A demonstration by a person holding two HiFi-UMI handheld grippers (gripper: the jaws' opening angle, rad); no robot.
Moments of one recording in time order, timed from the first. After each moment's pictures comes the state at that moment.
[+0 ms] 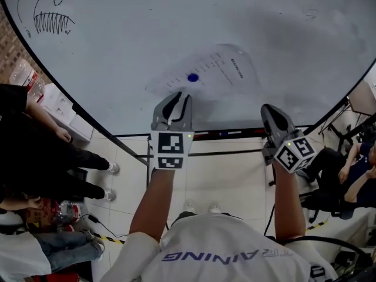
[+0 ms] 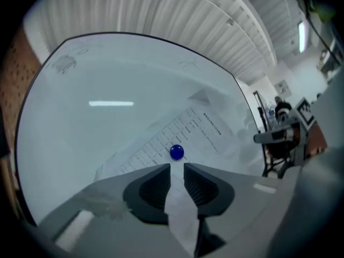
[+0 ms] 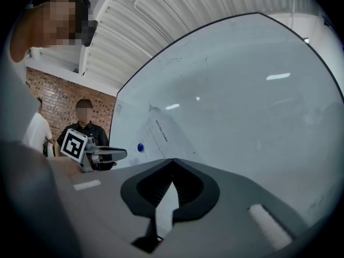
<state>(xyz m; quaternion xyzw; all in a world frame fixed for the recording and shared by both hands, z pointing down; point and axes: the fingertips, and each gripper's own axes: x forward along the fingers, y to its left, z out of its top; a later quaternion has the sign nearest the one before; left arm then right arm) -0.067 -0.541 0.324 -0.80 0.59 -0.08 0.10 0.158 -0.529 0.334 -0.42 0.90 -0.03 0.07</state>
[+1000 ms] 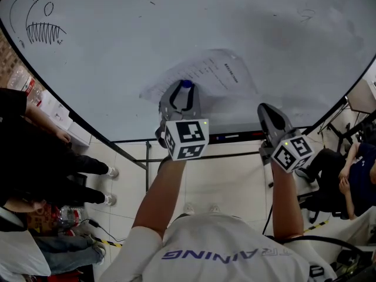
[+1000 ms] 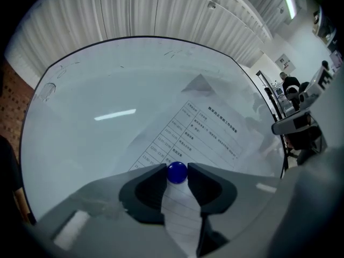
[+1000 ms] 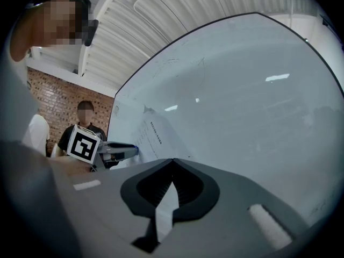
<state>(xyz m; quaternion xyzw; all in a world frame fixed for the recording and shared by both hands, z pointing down) -0.043 -0.587 0.308 -0.75 0.64 -0.11 0.14 0.164 -0.543 0.329 -0.43 0.90 -0.03 0.08</state>
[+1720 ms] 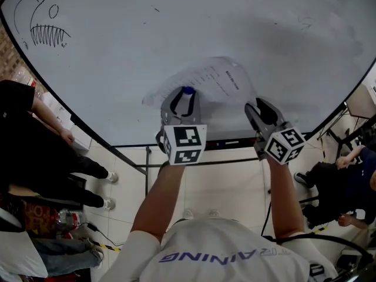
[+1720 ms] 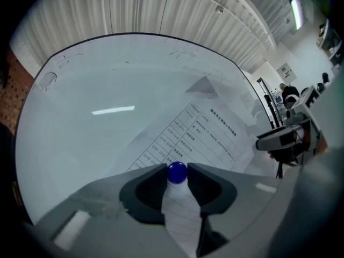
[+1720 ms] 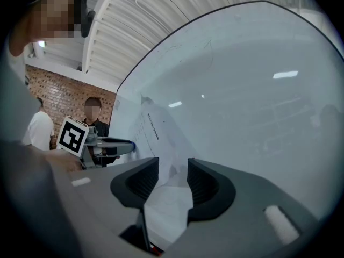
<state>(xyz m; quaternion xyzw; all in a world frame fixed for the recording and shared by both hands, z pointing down) -0.044 -0.589 0.307 -0.77 0.62 -0.09 0.12 0.136 -0.579 0.329 -0.40 0.92 -0.02 0.06</state>
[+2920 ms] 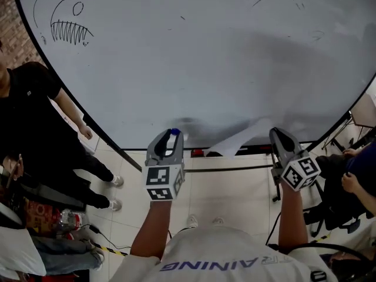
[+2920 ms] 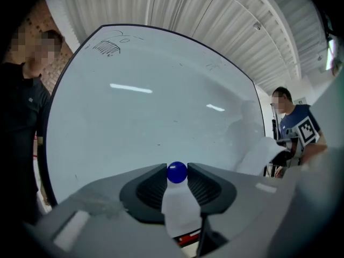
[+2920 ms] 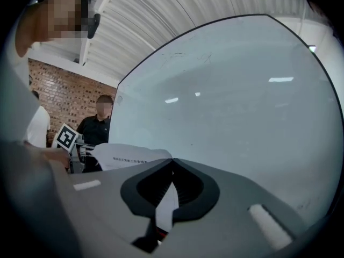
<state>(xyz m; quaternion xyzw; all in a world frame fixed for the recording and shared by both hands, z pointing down) -0.127 -0.493 0.363 -0.78 0.62 -0.03 -0.03 0.168 -0.519 0.348 -0.44 0.90 -0.03 0.02</state>
